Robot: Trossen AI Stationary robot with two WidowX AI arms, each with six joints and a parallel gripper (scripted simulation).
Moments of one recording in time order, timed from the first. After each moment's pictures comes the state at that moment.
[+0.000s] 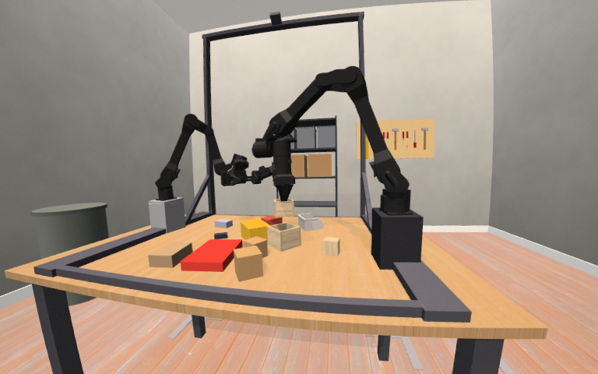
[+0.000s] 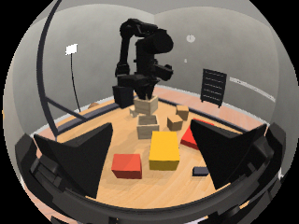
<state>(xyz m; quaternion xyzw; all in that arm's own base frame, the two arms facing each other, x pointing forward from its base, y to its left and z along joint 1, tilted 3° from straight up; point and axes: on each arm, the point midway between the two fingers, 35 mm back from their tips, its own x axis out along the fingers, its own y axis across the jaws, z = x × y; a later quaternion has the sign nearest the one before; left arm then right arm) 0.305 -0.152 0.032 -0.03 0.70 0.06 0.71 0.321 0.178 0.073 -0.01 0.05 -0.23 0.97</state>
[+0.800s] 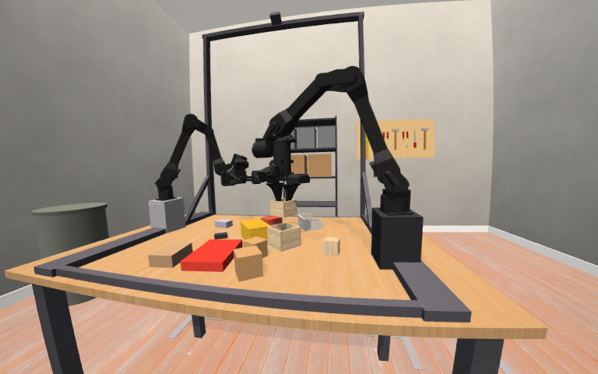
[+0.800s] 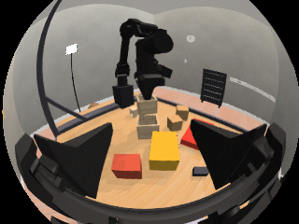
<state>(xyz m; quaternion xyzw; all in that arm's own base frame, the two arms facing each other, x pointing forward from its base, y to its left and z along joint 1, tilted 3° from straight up) 0.305 -0.152 0.032 -0.27 0.63 0.30 0.66 0.321 0.178 0.073 -0.01 0.05 -0.23 0.97</state>
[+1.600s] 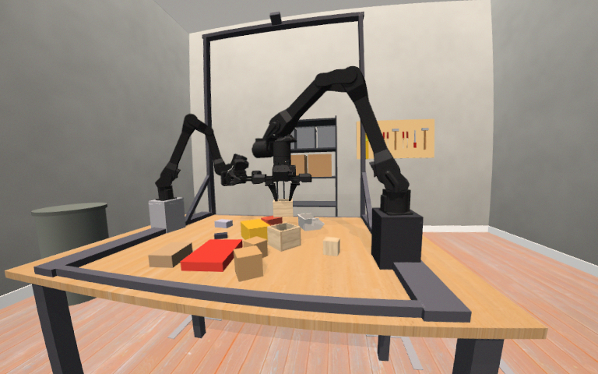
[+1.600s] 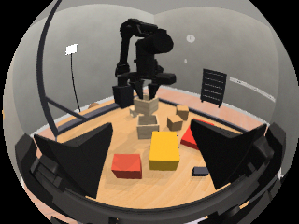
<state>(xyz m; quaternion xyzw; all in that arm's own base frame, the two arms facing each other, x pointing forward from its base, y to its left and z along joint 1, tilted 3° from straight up) 0.305 -0.152 0.032 -0.50 0.48 0.51 0.51 0.321 0.178 0.073 -0.01 0.05 -0.23 0.97</state>
